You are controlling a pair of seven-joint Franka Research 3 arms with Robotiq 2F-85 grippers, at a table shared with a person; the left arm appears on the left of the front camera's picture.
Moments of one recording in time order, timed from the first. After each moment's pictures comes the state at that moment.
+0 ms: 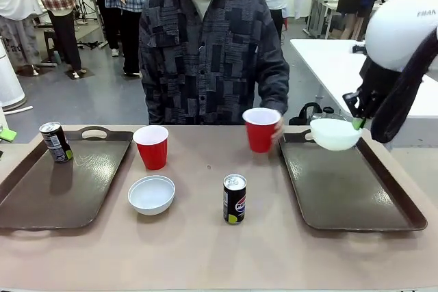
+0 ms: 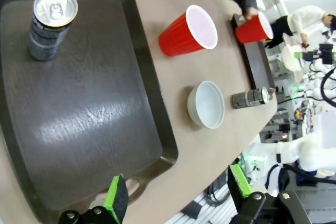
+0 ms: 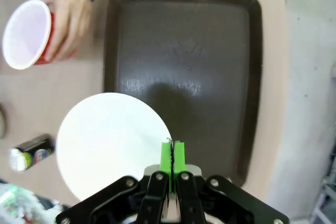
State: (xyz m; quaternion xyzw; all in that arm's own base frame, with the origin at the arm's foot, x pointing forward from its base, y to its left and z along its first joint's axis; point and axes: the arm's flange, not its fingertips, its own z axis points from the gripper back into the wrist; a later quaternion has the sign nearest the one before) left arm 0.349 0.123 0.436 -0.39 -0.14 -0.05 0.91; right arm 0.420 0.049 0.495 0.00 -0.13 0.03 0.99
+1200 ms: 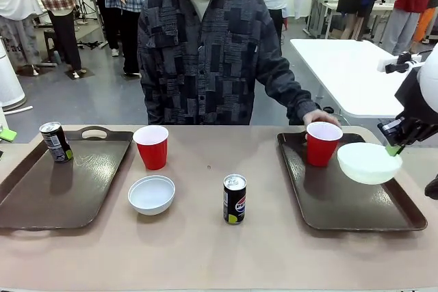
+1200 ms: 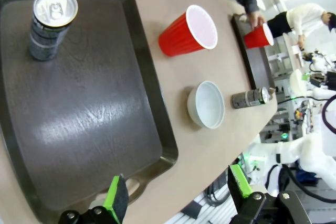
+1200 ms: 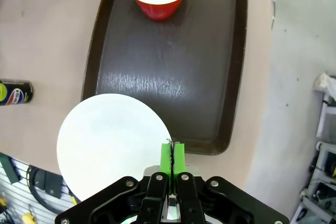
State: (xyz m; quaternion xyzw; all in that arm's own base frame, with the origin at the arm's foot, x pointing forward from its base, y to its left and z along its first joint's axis) left arm 0.349 0.123 0.436 -0.39 -0.14 -0.05 0.91; right arm 0.311 0.036 0.504 -0.03 -0.16 0.09 0.98
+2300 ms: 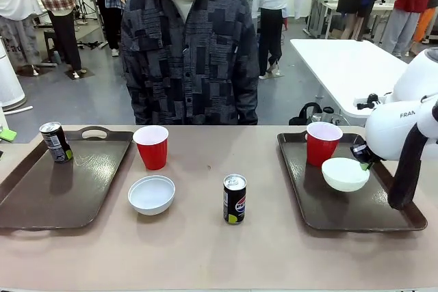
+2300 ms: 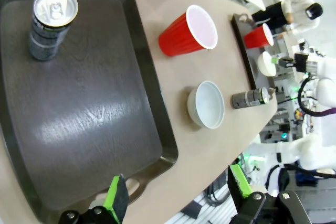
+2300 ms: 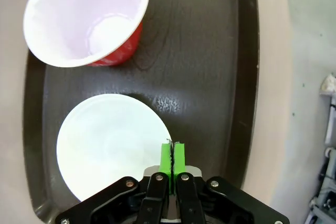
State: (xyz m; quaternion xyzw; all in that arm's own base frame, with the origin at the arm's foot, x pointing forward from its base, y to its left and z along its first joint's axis) left arm 0.349 0.123 0.436 -0.39 -0.14 -0.05 0.91; right arm 0.412 0.009 0.370 -0.03 -0.17 0.05 0.98
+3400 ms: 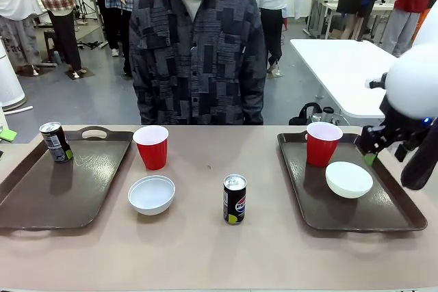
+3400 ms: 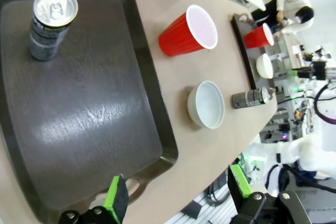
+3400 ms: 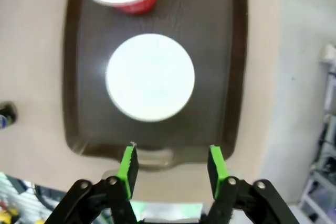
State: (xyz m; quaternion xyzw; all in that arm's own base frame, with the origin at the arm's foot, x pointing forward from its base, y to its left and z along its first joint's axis) left arm 0.349 0.123 0.436 -0.39 -0.14 -0.05 0.91; right arm 0.359 0.030 0.467 -0.03 -0.09 0.04 0.99
